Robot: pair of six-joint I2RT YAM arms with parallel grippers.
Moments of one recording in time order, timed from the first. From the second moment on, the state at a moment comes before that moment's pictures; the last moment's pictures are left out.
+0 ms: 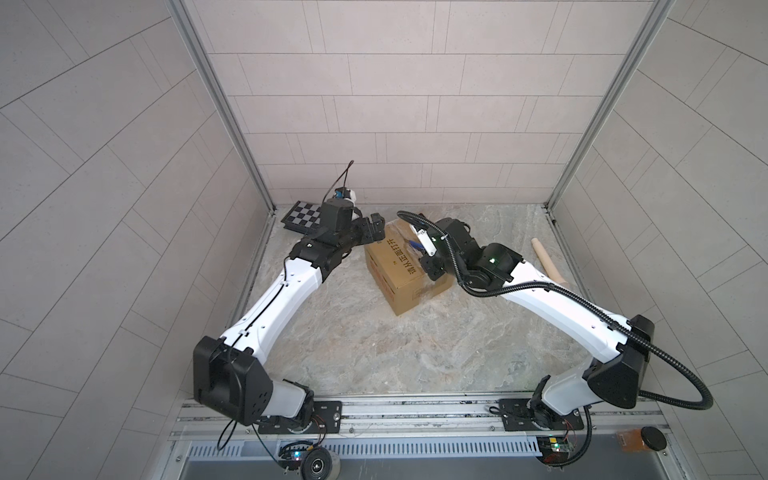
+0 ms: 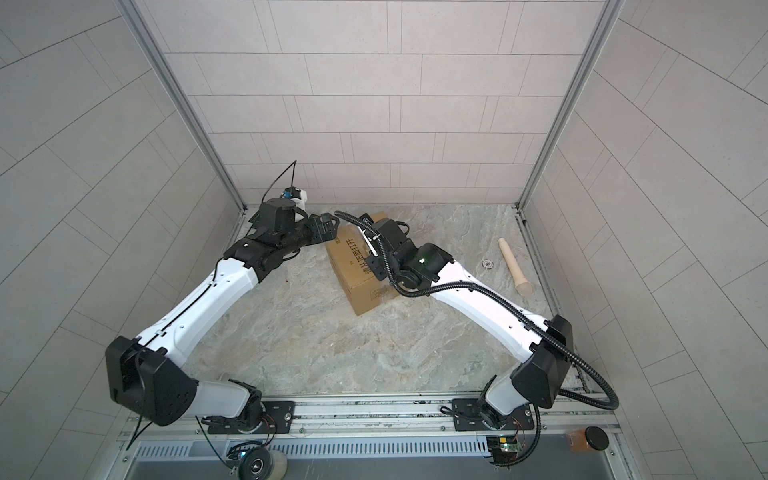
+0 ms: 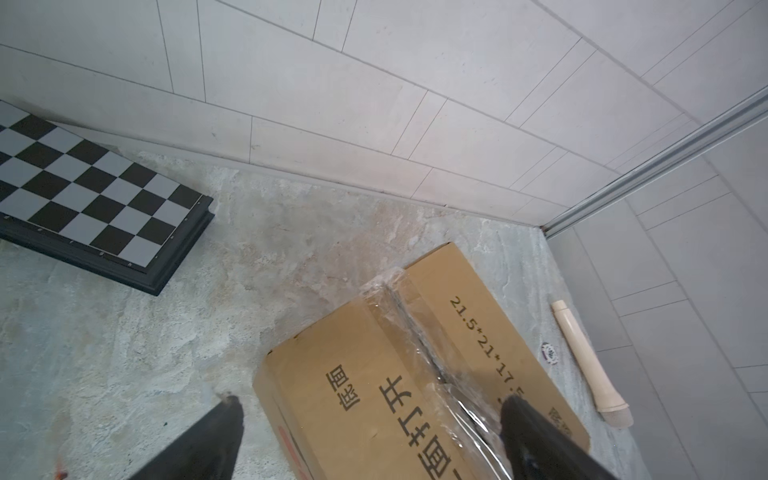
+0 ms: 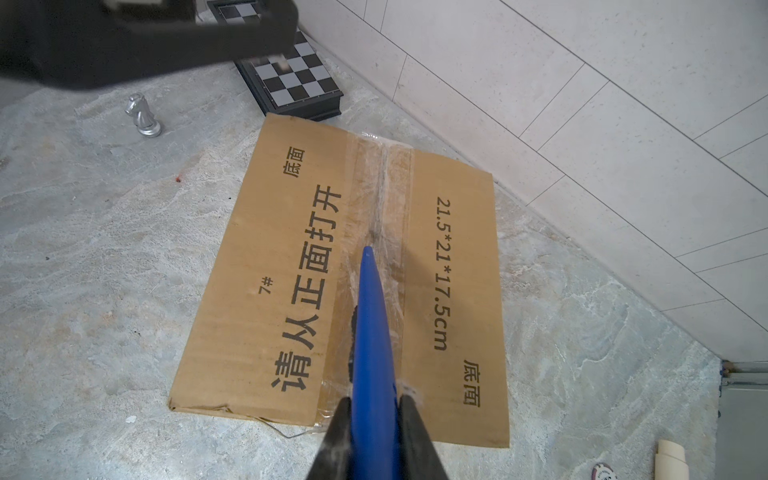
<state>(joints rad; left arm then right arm) -0.37 1.44 1.30 -0.41 0.00 -0.47 0.79 1.51 1.53 -0.73 0.30 0.00</state>
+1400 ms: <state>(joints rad) -0.41 1.61 1.31 -0.46 -0.10 -0.43 0.79 1.46 1.49 -0.74 0.32 0.02</state>
